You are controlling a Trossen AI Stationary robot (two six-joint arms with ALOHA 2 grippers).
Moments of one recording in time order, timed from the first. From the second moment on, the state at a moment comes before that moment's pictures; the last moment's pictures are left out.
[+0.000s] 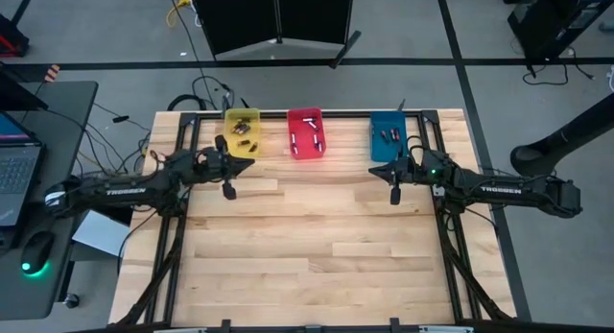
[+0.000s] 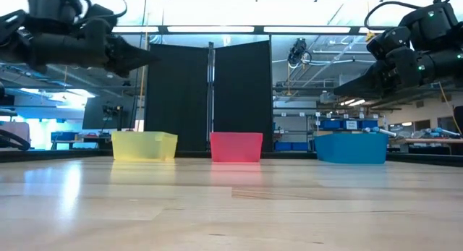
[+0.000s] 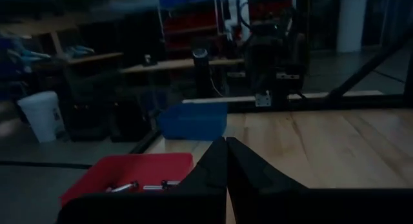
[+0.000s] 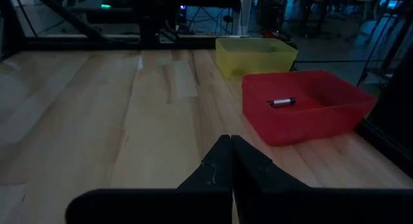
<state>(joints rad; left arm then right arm) 0.36 0.70 0.12 0.64 0.13 0.10 -0.38 0.63 0.07 0.36 -0.17 -0.09</state>
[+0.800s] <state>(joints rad) 0.25 0.00 0.01 0.08 -0.16 0.07 -0.38 0.62 0.07 0.33 -0.16 -0.08</state>
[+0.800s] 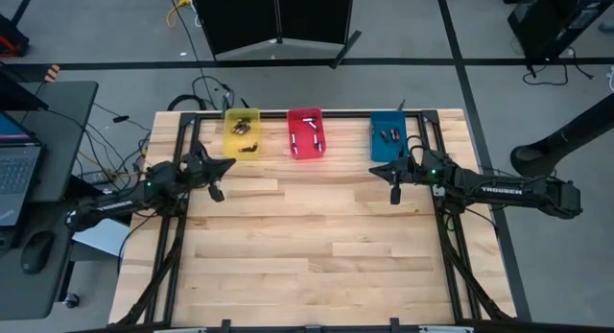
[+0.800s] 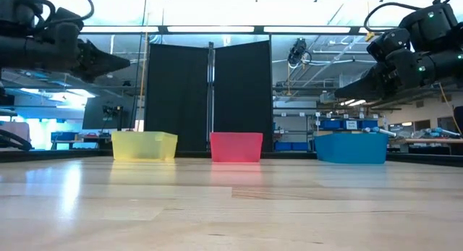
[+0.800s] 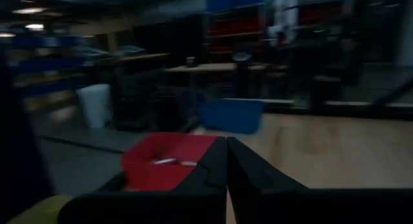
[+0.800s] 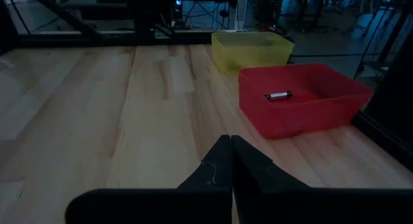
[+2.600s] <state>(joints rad) 0.23 0.03 0.01 0.08 -0.18 -0.01 -0.35 0.13 0.01 0.03 0.09 0.02</state>
